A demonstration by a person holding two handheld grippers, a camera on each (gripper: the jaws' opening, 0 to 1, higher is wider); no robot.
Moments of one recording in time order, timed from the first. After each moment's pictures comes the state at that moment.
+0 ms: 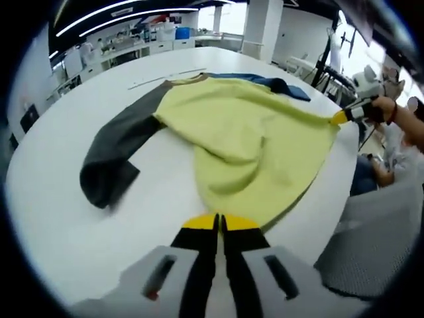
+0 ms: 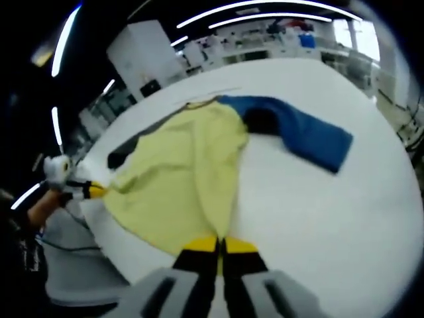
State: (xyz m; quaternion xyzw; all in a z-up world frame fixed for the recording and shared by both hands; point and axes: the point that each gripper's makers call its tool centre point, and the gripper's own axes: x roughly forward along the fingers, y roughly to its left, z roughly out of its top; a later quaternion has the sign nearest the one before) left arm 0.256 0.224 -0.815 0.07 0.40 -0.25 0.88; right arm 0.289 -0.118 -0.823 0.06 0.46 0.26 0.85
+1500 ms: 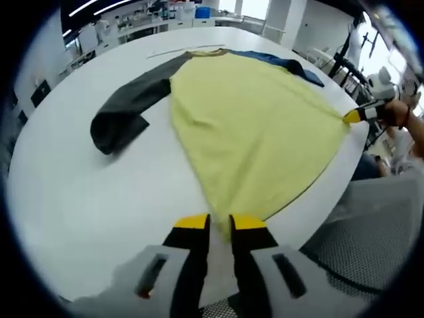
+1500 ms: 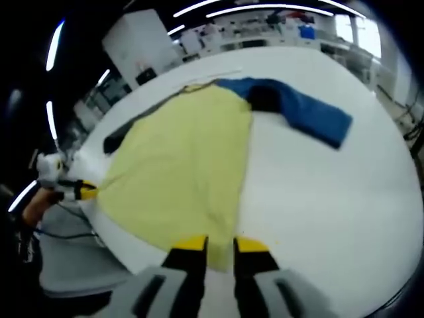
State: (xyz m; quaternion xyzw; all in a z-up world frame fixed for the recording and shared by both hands) left arm 0.215 0.237 -0.834 0.05 0.46 -0.20 0.86; right arm 0.265 -0.121 -0.839 0.05 0.49 0.24 0.84
